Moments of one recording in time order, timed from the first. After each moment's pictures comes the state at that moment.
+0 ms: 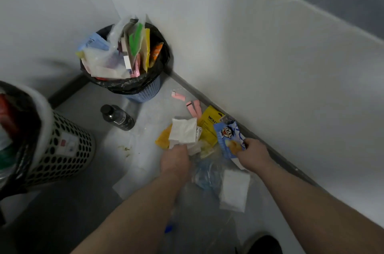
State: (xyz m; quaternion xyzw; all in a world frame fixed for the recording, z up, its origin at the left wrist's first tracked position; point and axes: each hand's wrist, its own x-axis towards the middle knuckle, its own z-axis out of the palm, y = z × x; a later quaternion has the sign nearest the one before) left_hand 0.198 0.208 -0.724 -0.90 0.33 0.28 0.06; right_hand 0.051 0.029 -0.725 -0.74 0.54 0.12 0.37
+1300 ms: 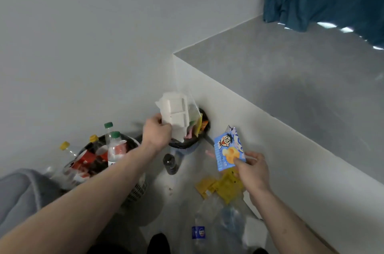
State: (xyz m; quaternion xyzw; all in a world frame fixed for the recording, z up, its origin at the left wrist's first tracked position) left_hand 0.337 0.302 -0.374 -0.87 0.12 0.13 -0.47; right_hand 0.117 0.148 -0.435 -0.57 0.51 -0.20 0.61
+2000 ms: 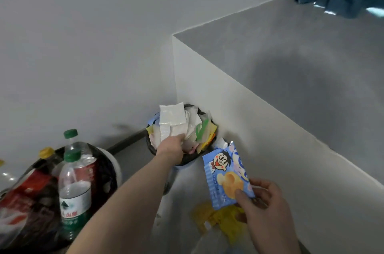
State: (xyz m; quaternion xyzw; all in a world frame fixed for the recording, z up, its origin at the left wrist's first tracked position) left_hand 0.464 0.194 -0.580 -0.93 0.26 0.24 -0.11; right_hand 0.190 0.127 -0.485 -0.62 0.50 -0.19 0.58
